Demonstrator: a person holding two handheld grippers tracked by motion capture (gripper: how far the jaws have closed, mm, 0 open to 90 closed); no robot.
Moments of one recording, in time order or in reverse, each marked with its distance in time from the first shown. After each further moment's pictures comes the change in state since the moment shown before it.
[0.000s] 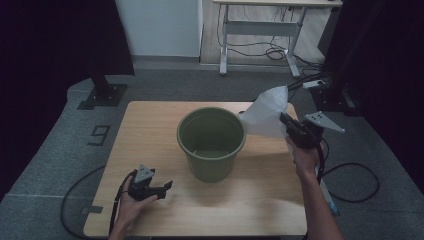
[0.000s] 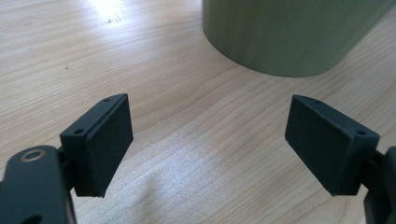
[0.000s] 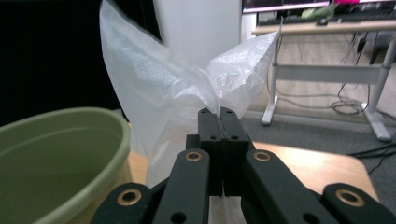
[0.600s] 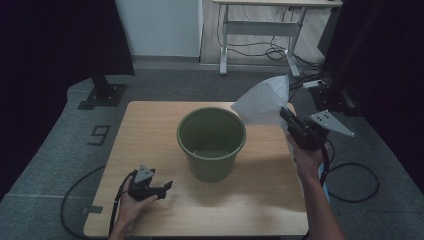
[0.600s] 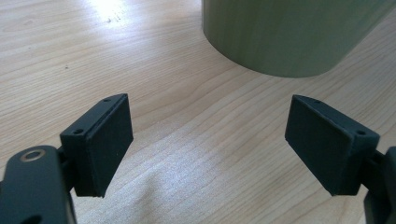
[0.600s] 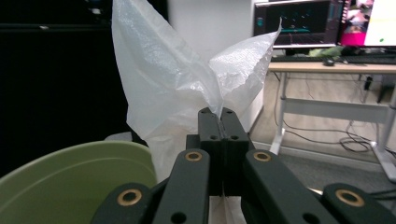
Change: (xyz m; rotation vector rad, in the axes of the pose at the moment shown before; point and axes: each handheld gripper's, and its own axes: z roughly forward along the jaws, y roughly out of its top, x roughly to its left) left arm -0.001 0.000 0.000 -0.001 0.001 -0.004; right arm 0.028 0.027 -0.026 -0.112 0.055 -0.051
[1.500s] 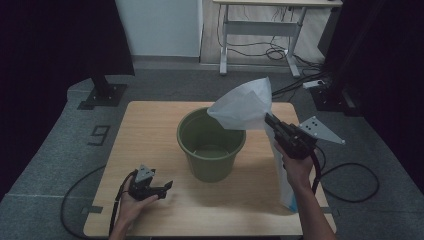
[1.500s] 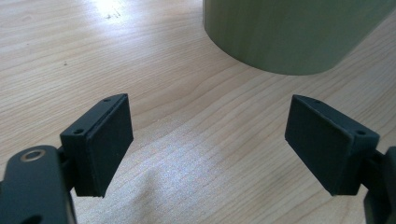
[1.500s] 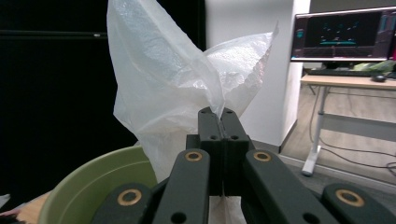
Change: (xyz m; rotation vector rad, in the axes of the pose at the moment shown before) left arm 0.001 0.000 0.002 0.014 0.003 -0.002; right arm 0.039 0.000 -0.006 -0.032 0.143 -0.022
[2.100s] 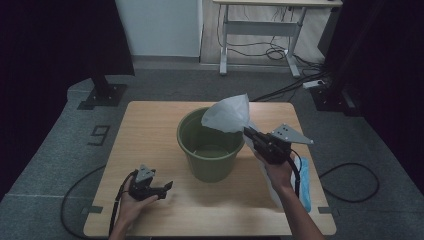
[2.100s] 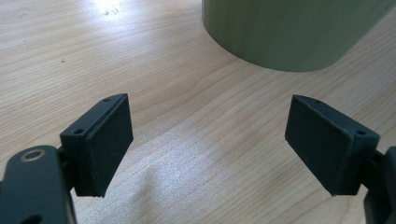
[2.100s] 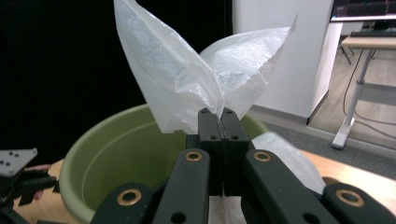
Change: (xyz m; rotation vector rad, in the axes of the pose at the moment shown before) left arm 0.000 -0.001 0.000 0.007 -0.005 0.002; right arm 0.021 -0.044 0.034 0.146 0.096 0.017
